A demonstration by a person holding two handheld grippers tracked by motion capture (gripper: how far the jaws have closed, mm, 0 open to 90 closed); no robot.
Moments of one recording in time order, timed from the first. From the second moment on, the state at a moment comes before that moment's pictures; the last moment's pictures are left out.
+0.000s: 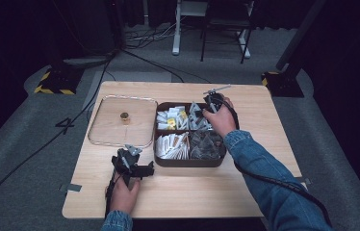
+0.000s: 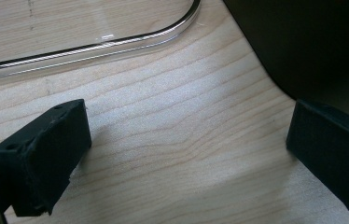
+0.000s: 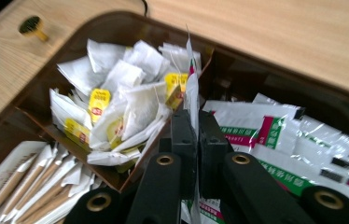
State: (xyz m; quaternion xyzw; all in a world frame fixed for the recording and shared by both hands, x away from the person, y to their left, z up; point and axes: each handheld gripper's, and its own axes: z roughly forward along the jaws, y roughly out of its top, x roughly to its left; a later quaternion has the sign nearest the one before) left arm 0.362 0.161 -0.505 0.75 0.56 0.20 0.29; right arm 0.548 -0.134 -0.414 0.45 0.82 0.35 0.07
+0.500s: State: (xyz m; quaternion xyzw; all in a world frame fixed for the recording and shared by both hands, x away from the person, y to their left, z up) left arm 0.363 0.161 -0.505 0.75 0.55 0.20 0.29; right arm 0.540 -0.169 -0.379 0.43 0.79 0.42 0.10
